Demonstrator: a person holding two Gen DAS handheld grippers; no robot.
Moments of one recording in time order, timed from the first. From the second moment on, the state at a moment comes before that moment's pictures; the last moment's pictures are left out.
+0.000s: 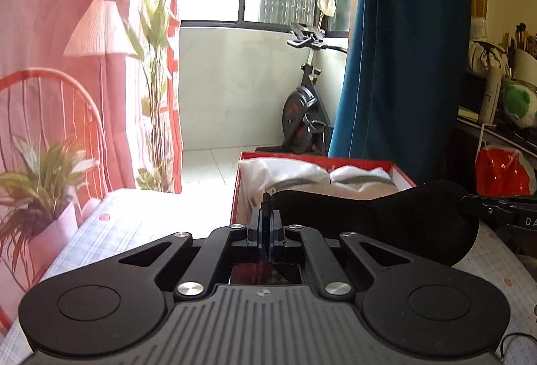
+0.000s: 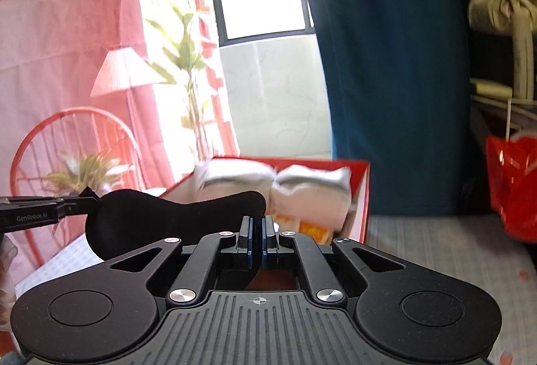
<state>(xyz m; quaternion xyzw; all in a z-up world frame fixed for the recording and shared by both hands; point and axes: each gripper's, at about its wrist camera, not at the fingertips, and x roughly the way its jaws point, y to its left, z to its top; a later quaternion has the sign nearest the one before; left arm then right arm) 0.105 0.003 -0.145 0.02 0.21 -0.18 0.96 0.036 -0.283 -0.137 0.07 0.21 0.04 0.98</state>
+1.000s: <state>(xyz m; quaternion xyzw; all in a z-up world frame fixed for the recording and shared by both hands) 0.216 -0.069 -0.197 0.08 0.33 -0.19 0.92 0.160 -0.304 -0.195 0.01 0.33 -0.02 0.94</state>
